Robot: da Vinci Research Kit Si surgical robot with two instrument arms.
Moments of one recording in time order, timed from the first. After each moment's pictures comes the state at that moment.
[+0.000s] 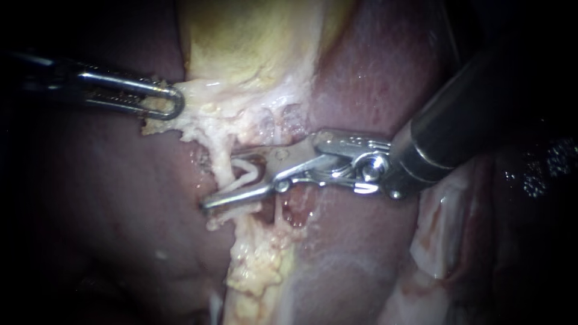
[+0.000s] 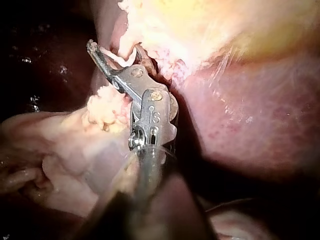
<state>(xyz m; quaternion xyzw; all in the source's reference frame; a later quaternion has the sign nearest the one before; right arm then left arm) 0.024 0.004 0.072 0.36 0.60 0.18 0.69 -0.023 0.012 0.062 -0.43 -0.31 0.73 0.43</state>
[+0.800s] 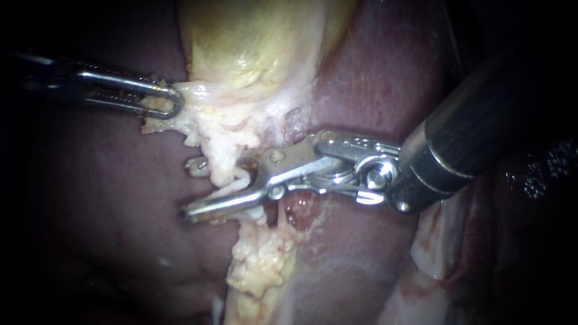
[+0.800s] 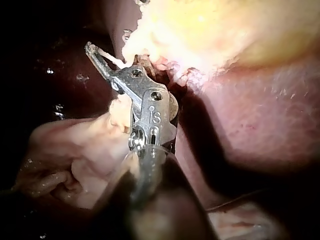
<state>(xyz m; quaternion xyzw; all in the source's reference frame) 0.024 0.004 0.063 0.38 0.60 0.20 0.67 -0.022 0.012 0.063 -0.43 -0.31 0.73 0.43</state>
